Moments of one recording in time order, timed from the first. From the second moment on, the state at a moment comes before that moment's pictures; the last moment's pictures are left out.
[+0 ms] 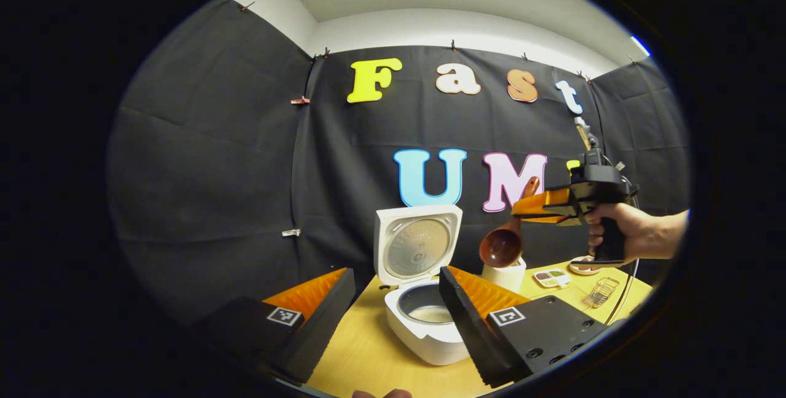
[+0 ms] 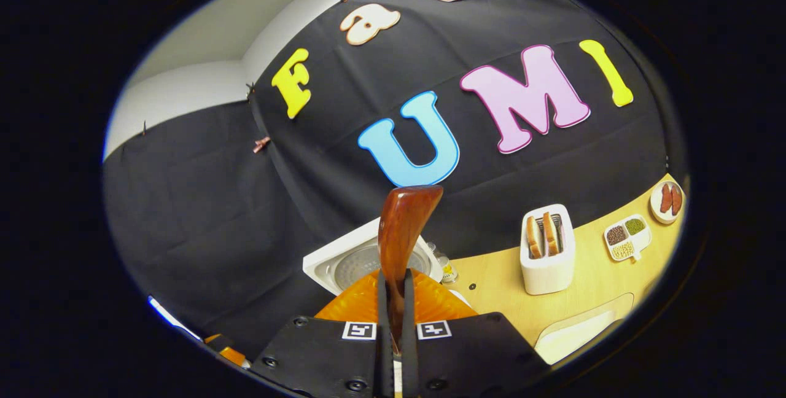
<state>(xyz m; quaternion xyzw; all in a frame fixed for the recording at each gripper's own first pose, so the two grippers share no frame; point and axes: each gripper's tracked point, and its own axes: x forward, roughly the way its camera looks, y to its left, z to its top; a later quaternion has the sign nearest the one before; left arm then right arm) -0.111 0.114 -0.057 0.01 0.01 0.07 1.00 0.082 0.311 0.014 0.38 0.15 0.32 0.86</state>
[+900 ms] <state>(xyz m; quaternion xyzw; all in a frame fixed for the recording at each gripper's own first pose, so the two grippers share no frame) -0.083 -0.028 -0.039 0.02 0.02 0.06 1.00 0.104 -0.049 -0.121 0.34 0.13 0.15 0.92</state>
